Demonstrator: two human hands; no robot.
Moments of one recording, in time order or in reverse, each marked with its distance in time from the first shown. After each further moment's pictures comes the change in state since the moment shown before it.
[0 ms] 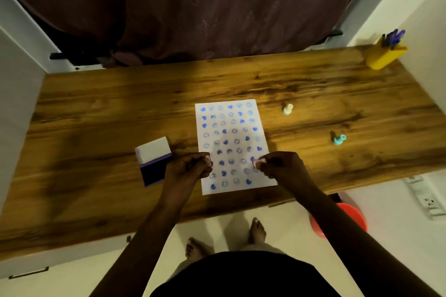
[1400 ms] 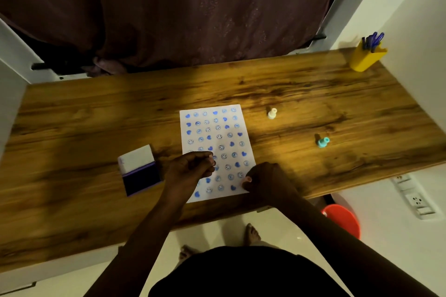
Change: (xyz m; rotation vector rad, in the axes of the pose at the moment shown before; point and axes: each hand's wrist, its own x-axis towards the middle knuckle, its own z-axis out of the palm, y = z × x) left_hand 0.010 0.006 0.046 0.033 -0.068 -0.015; right_hand 0.007 0.019 0.001 -0.564 -0.121 -0.119
